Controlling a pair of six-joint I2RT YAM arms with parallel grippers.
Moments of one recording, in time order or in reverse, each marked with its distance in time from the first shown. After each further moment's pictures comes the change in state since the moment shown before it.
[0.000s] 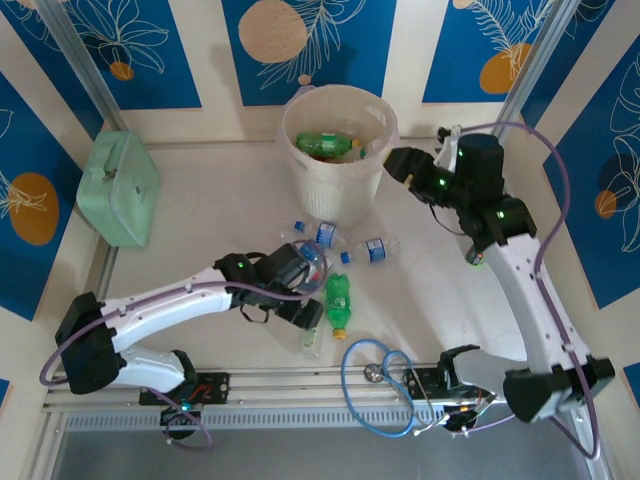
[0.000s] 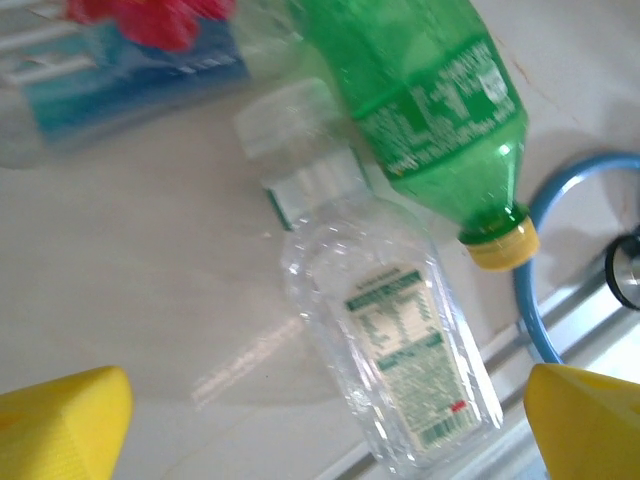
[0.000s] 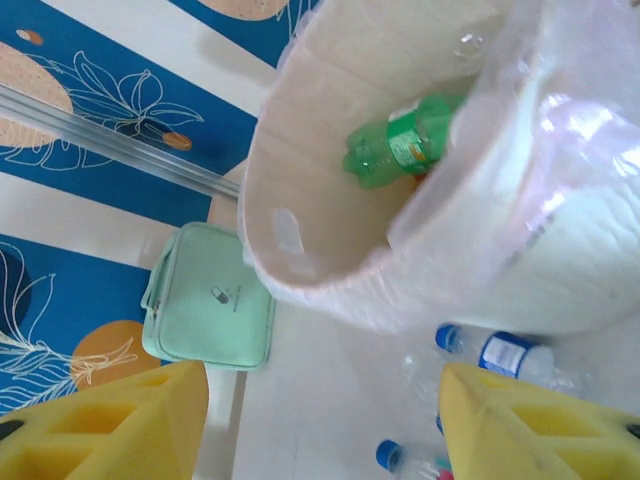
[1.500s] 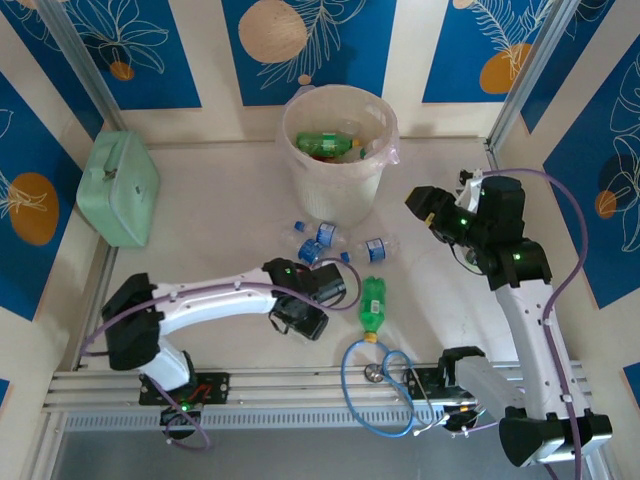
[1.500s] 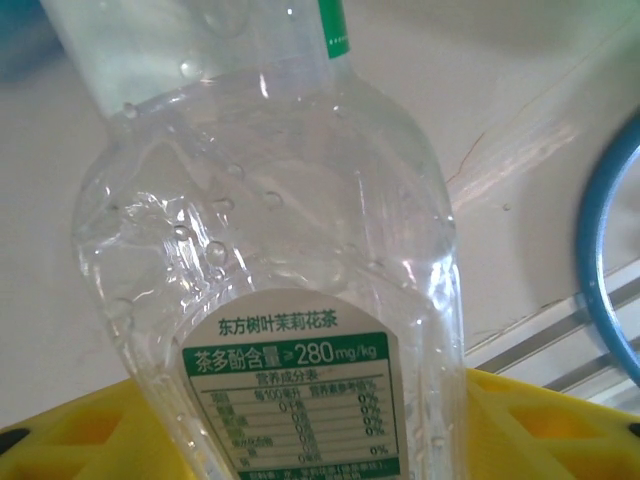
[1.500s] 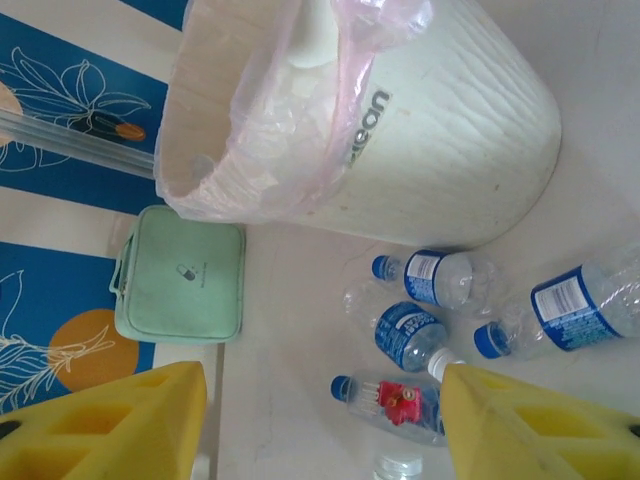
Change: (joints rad) left arm -0.135 0.204 0.177 -0.185 -0.143 -0.085; right arm -0.156 -0.210 -0.256 -0.062 -0.137 0.019
